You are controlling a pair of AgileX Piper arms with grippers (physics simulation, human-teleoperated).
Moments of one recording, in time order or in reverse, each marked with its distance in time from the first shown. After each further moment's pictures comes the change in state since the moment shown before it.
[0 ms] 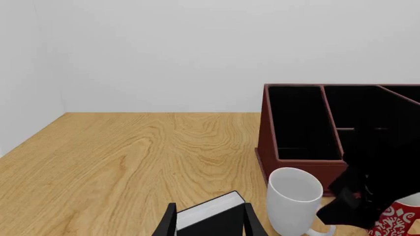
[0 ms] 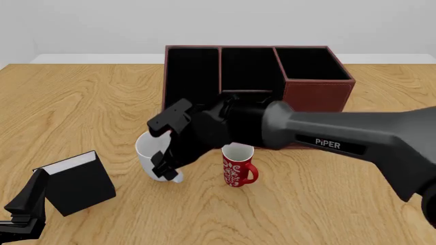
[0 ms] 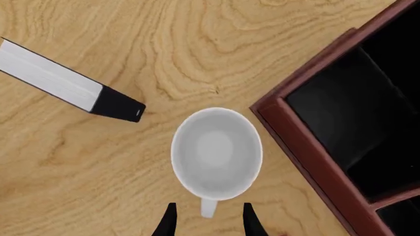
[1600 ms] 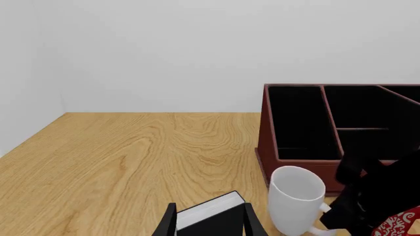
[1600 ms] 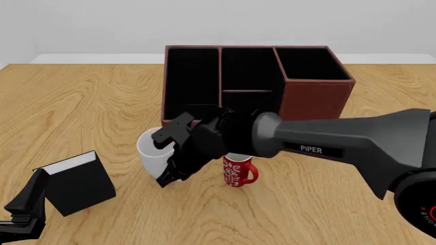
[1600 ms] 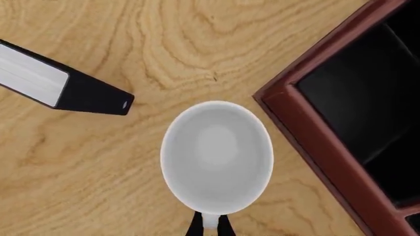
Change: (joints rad) left arm 0.000 0.000 0.000 0.000 0.000; right arm -0.005 0.055 0.037 -0.034 0.015
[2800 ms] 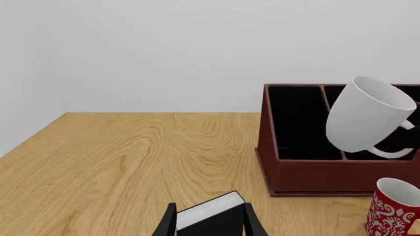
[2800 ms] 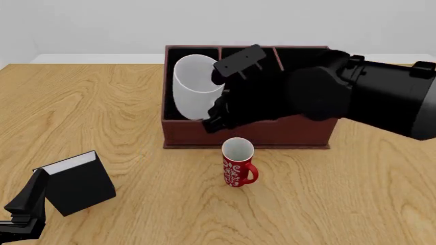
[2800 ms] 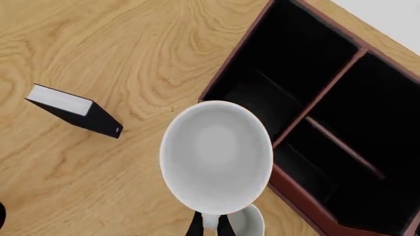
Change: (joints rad) left arm 0.000 0.000 0.000 0.000 0.000; right arm -0.147 -0.478 0.192 -0.039 -0.026
